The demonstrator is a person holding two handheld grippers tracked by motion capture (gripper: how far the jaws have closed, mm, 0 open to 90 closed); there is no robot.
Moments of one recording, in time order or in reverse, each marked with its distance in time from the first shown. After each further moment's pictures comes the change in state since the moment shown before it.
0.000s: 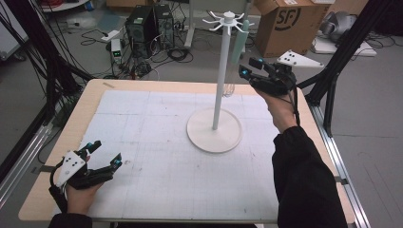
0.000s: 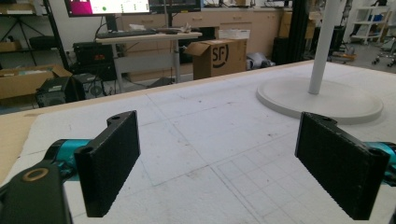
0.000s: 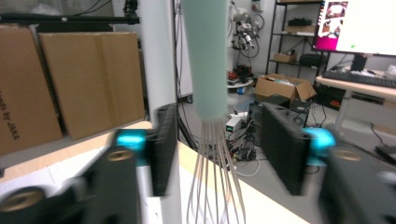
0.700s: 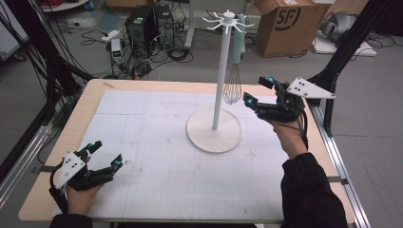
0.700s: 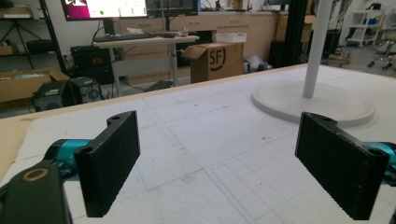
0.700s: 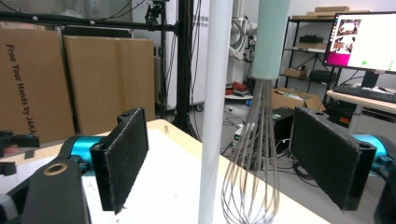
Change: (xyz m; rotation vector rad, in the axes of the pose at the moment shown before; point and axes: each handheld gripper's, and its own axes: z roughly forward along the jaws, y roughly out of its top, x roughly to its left) left arm -0.006 0.003 -0.002 -0.022 -0.014 -0.001; right arm 0.031 -0.033 -0.049 -0.056 0.040 -0.060
